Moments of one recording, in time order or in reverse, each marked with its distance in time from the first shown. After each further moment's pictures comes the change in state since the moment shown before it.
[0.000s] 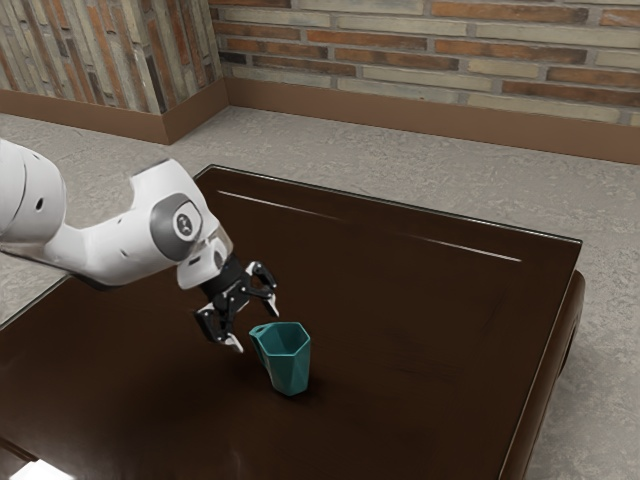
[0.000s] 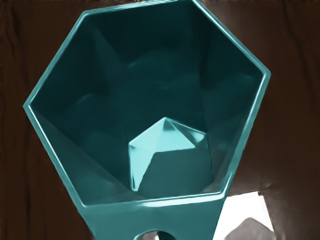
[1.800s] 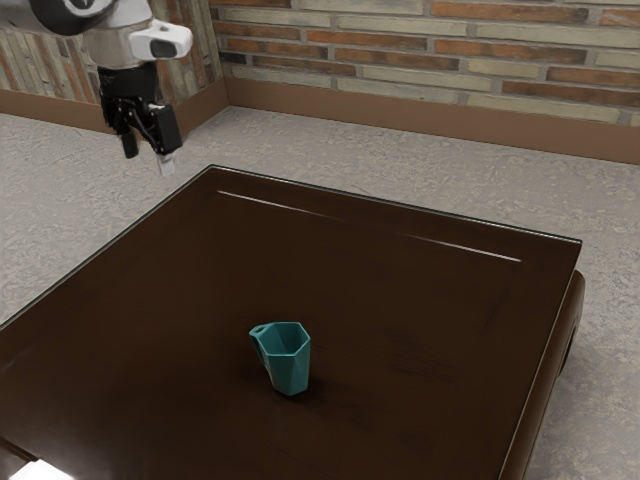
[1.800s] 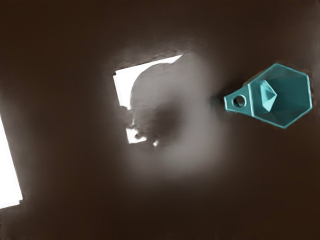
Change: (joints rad) arm -0.021 -0.220 0.063 0.619 0.616 -0.854 -1.884
